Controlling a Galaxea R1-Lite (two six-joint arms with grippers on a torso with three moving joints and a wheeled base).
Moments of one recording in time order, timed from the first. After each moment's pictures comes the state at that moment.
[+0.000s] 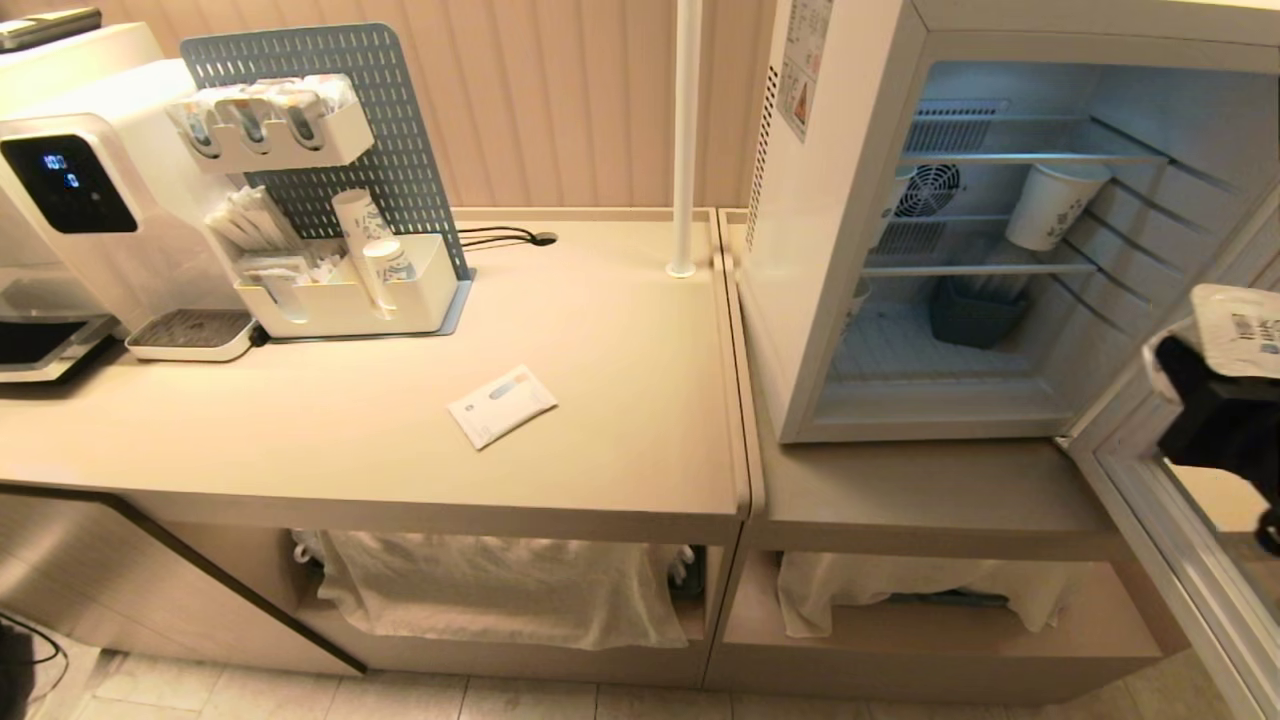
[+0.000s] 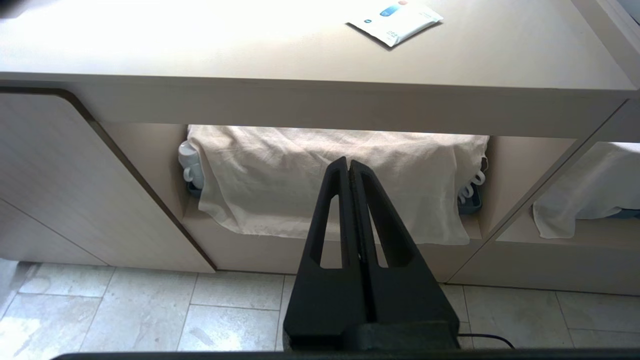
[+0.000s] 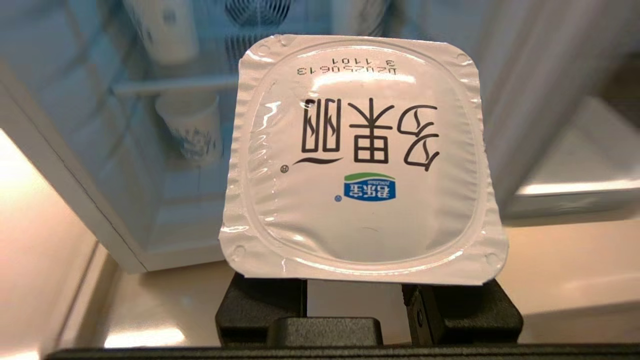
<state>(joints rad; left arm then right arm) 0.00 0.00 0.00 0.01 0.00 0.00 0.22 1.27 -0.31 -1.11 -0.40 -0.09</state>
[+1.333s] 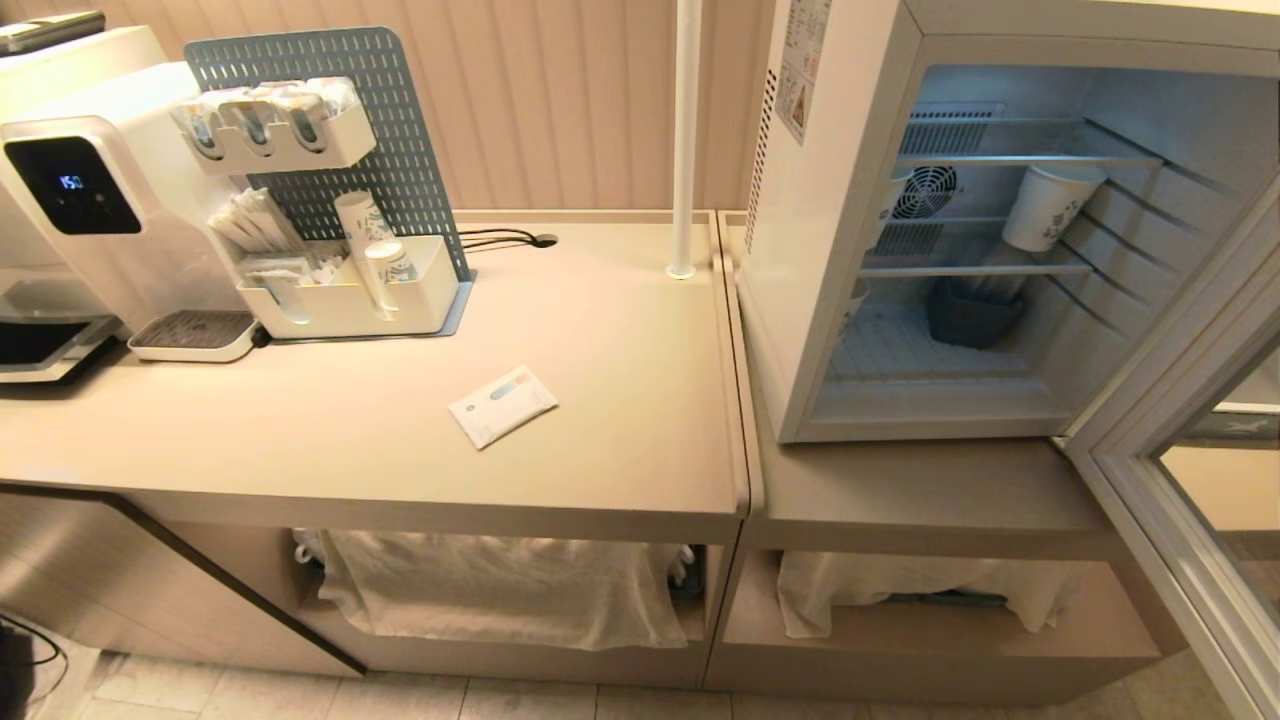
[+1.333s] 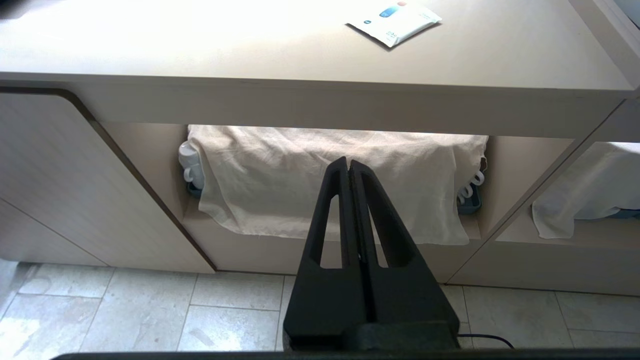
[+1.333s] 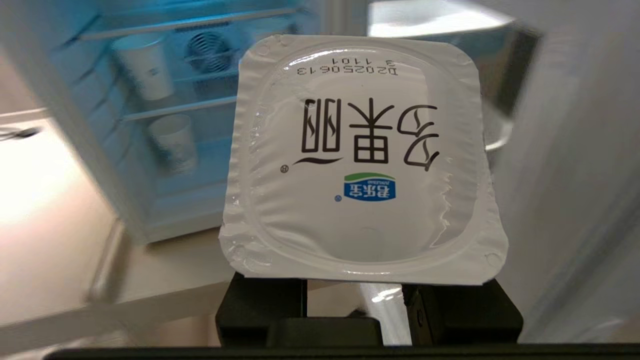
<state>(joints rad) 0.00 0.00 0.00 0.01 0.00 0.00 0.08 0.29 -0.47 -0.07 -0.35 -0.02</state>
